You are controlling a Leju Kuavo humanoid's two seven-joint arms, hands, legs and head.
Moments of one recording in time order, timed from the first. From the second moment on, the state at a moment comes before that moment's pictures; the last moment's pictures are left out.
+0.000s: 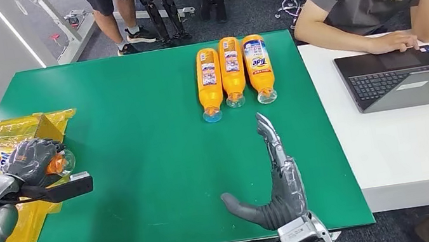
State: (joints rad) left arm -0.55 0.56 -0.46 -1.08 -1.12 0.05 -0.45; right arm -0.02 0.06 0.64 -1.72 0.28 -0.45 -0.51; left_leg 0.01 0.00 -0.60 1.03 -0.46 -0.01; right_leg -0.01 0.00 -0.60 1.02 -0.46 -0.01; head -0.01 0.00
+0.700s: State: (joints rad) left arm -0.65 0.55 -0.70 -0.81 -1.12 0.00 -0.55; right arm -0.01 0.06 0.63 -1.74 0.29 -0.41 -0.49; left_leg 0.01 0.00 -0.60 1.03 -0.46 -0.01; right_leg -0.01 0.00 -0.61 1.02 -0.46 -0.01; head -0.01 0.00
